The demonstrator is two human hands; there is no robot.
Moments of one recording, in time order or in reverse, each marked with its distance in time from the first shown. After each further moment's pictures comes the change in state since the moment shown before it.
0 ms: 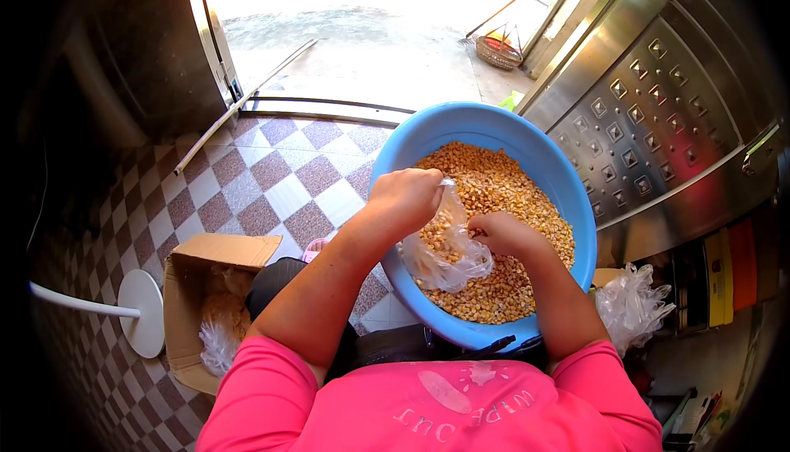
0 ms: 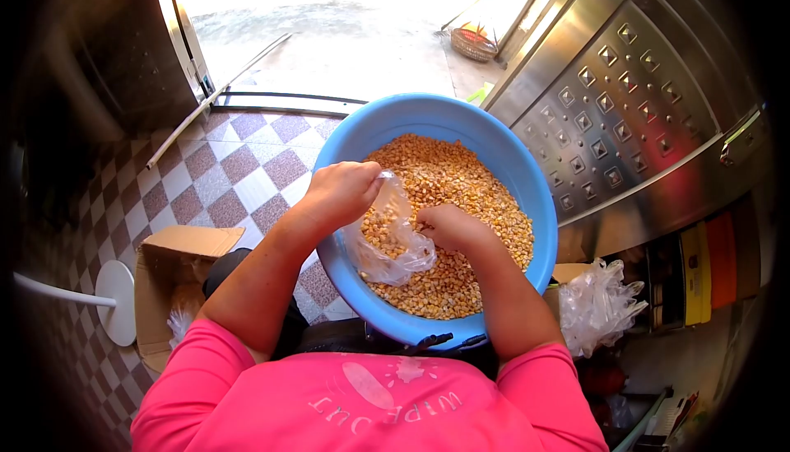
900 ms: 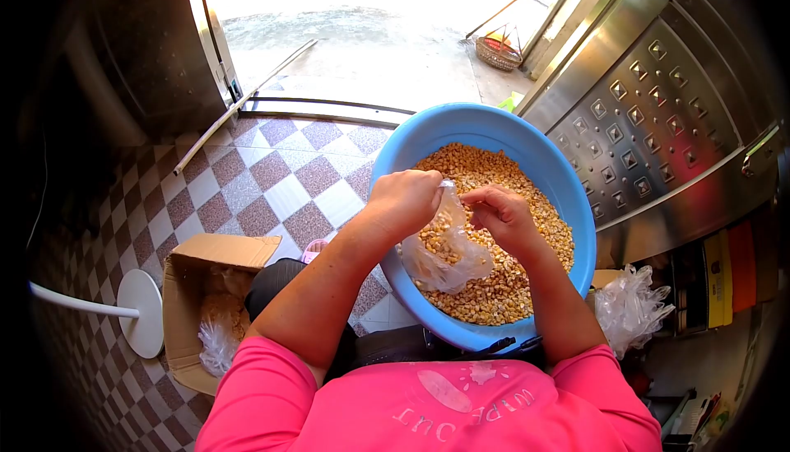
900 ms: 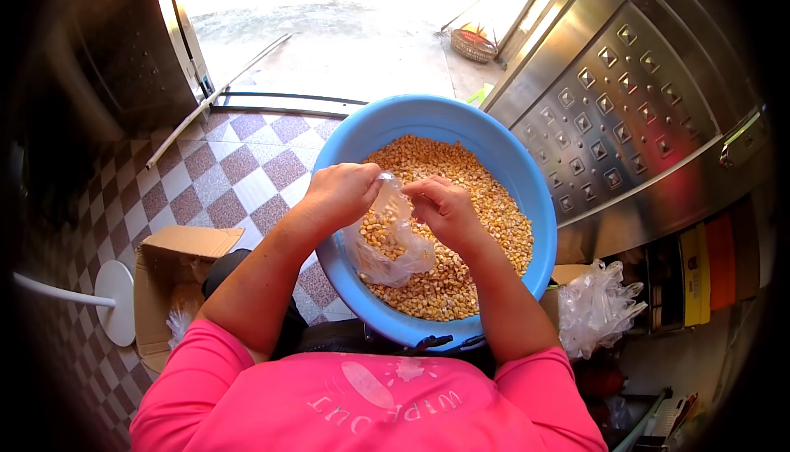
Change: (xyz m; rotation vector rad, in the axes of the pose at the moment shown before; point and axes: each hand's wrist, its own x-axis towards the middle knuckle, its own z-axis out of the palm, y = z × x) left_hand 0.000 0.001 0.000 0.012 -0.010 -0.011; right_hand -0.015 -0.033 -0.010 0.539 0.591 -0.437
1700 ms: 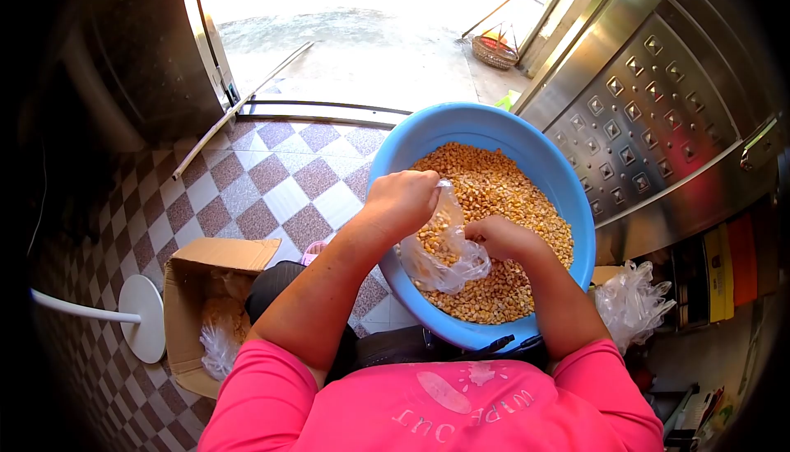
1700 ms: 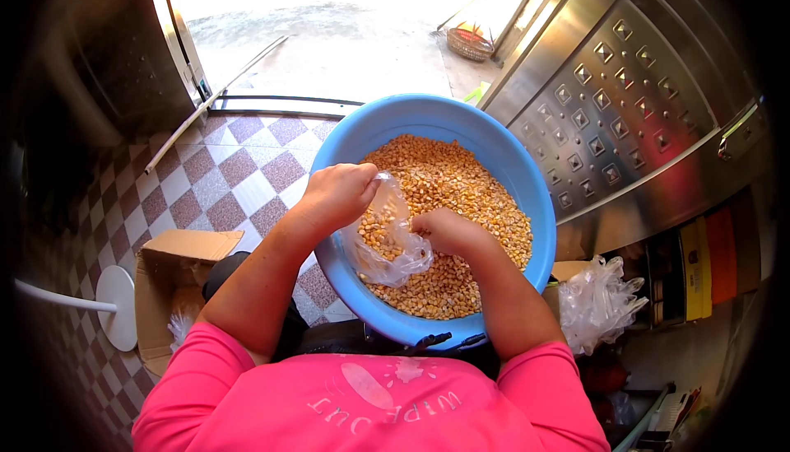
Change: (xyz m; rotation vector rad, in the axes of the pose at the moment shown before) left_hand -0.001 0.000 0.001 -0.002 0.017 0.008; right_hand -0.006 0.031 -0.006 -0.479 -0.623 0.445
